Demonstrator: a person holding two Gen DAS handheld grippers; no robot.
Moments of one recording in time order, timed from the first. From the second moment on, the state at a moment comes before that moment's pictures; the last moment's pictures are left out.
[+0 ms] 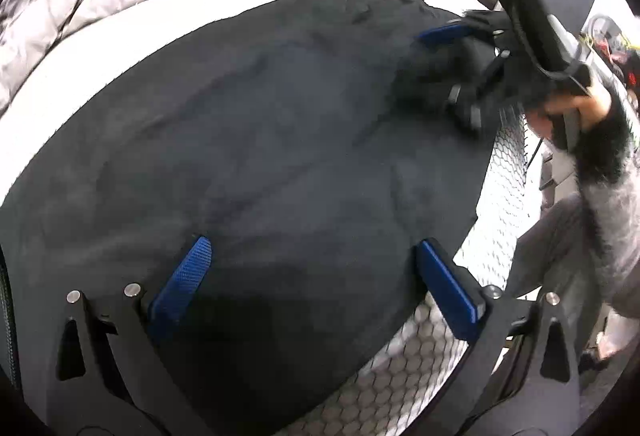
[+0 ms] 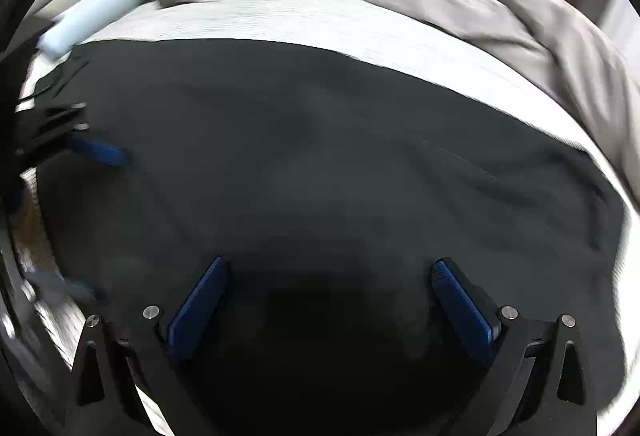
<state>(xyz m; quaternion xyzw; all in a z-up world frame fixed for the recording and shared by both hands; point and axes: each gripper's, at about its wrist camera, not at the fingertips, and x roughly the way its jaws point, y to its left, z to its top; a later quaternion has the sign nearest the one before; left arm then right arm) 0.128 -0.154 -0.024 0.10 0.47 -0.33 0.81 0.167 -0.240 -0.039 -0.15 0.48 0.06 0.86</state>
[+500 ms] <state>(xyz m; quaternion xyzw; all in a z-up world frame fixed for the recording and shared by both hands) 0.137 -0.127 -0.002 0.01 0.43 -0.27 0.86 0.086 -0.425 0.012 0.11 0.39 -0.12 0.91</state>
